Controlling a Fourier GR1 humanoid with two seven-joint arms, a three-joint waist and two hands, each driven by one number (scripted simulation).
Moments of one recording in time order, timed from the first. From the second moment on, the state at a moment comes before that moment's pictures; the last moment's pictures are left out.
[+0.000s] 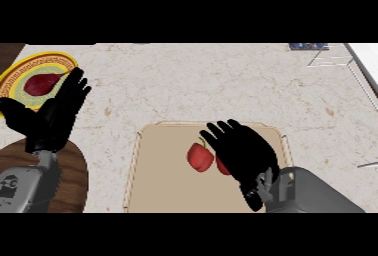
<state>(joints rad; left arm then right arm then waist) -0.25 0.30 0.01 -1.51 0.20 0.08 0.21 -0.56 -0.35 0.70 -1.76 0.53 0.74 0.73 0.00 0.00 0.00</state>
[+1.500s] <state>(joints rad) -0.27 0.24 0.07 -1.50 0.12 0.04 0.24 -0.48 -0.20 0.62 -1.39 0.97 0.58 0.27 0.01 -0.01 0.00</state>
